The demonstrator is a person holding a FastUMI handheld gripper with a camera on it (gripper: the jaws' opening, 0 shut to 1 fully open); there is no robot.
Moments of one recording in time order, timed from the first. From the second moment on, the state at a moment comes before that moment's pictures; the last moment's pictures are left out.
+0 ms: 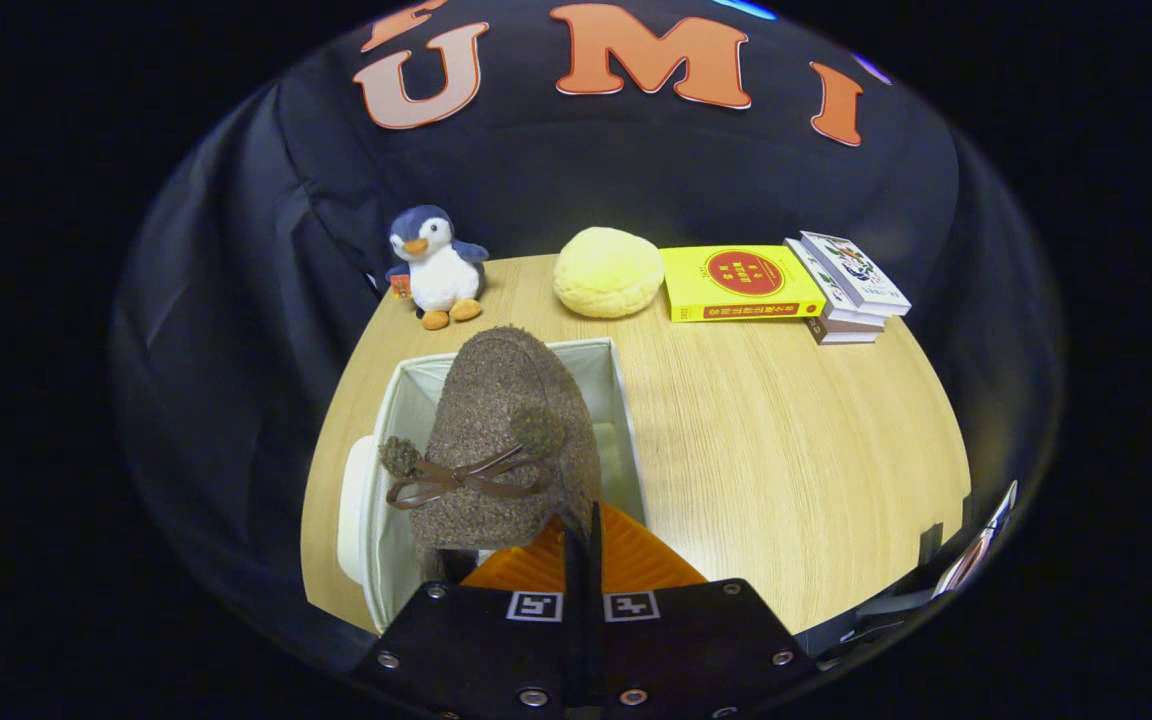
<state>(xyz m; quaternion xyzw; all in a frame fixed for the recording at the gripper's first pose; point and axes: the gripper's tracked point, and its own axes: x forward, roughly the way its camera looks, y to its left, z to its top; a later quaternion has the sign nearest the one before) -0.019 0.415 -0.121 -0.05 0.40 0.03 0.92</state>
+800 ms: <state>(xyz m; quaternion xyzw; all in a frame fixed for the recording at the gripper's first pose) -0.014 0.409 -0.058 -0.08 0.31 0.03 0.95</state>
